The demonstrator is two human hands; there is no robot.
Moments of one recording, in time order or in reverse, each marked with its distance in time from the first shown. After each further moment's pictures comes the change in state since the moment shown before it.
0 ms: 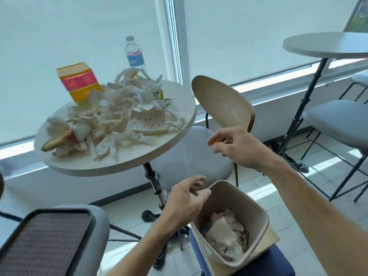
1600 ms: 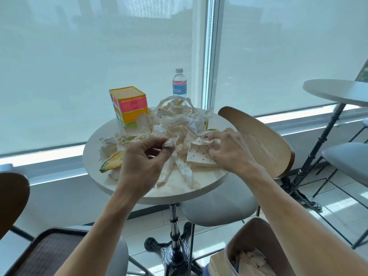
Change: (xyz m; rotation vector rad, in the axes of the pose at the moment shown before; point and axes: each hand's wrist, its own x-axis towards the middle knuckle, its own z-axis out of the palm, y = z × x) left_hand 0.026 0.016 -0.237 -0.246 0.458 0.274; right_hand 0.100 -0.113 0.097 -0.484 0.288 -0.046
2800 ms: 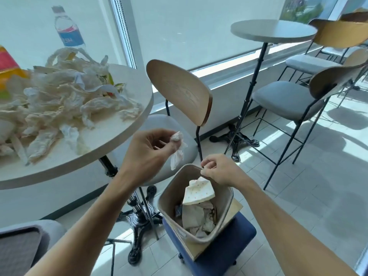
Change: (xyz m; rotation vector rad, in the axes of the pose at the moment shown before) left_hand -0.072 0.013 0.191 -0.071 -0.497 -0.045; right_hand -0.145 0.229 0.012 0.268 -0.292 0.430
